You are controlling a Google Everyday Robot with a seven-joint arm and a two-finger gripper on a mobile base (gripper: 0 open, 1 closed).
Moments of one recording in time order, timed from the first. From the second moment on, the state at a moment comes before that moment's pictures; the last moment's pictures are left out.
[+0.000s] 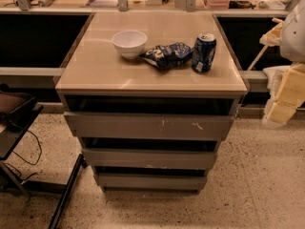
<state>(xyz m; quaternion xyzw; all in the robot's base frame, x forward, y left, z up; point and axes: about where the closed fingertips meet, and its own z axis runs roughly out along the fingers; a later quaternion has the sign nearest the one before) 0.438 -0.217 0.976 -0.60 0.78 -0.03 0.16</state>
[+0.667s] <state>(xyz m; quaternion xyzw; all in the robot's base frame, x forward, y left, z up) 0.436 -0.213 0.978 -0.61 0.78 -0.03 0.17</state>
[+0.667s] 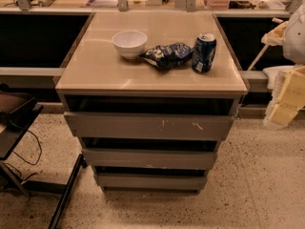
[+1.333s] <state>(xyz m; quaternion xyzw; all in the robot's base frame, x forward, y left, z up) 0.392 -0.154 0.919 -0.65 0.72 0.03 0.26</state>
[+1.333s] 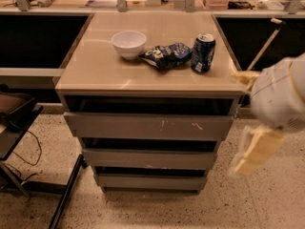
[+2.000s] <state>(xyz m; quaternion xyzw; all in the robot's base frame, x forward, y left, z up) 0.366 -0.057 0.739 -0.63 0.71 0.17 0.27</state>
